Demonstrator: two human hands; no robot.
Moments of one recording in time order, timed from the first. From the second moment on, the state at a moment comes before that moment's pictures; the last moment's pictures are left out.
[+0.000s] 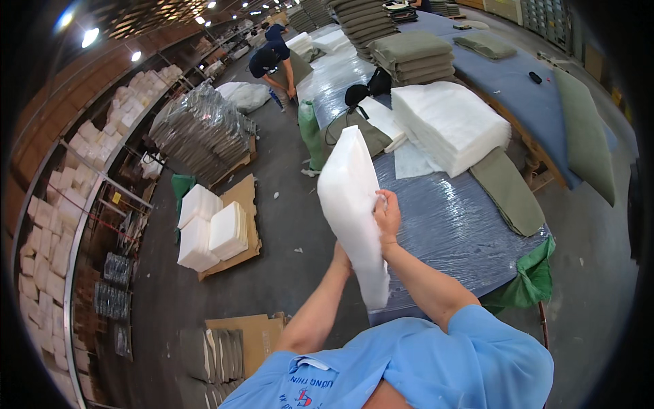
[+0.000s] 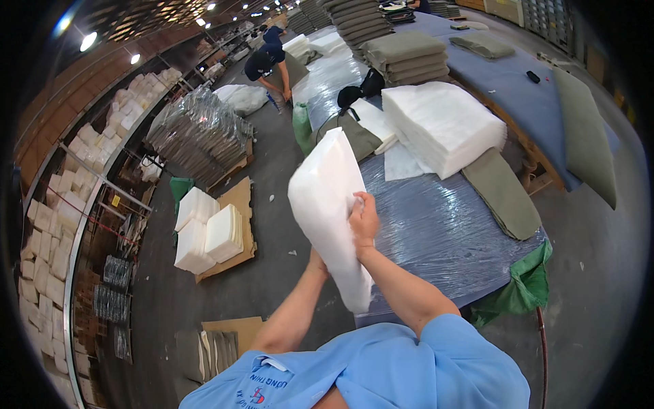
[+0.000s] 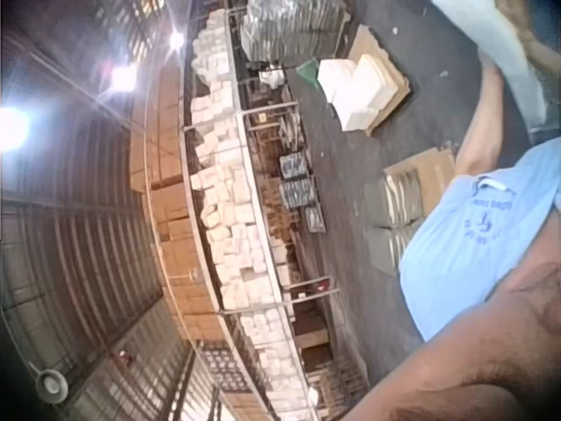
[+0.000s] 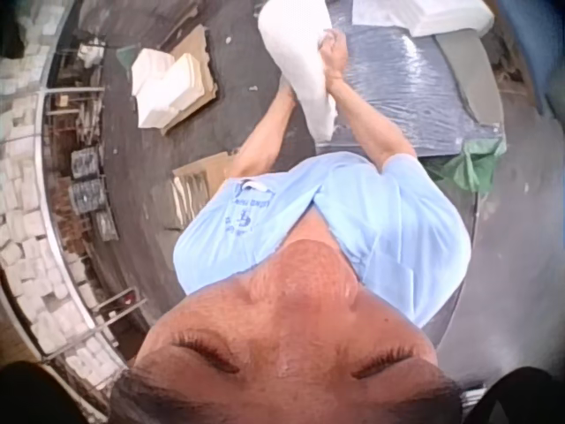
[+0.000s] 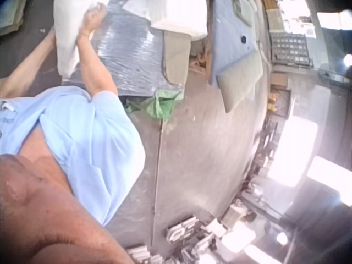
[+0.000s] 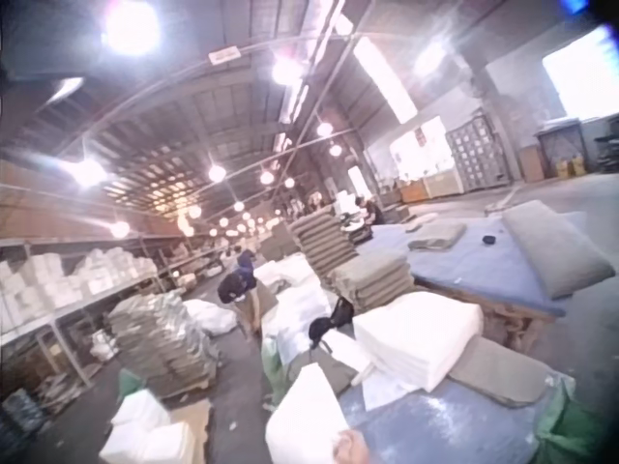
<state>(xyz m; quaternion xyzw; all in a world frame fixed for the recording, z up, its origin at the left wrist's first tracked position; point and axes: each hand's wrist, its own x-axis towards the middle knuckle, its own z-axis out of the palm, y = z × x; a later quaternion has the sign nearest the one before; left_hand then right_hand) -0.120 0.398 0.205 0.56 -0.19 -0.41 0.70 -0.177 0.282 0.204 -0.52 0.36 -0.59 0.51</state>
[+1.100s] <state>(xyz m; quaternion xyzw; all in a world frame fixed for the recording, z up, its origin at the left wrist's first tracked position) -0.052 0.287 0.287 0.71 -0.50 -0.32 0.38 -0.226 0.209 0.177 -0.35 0.26 -0.30 0.85</state>
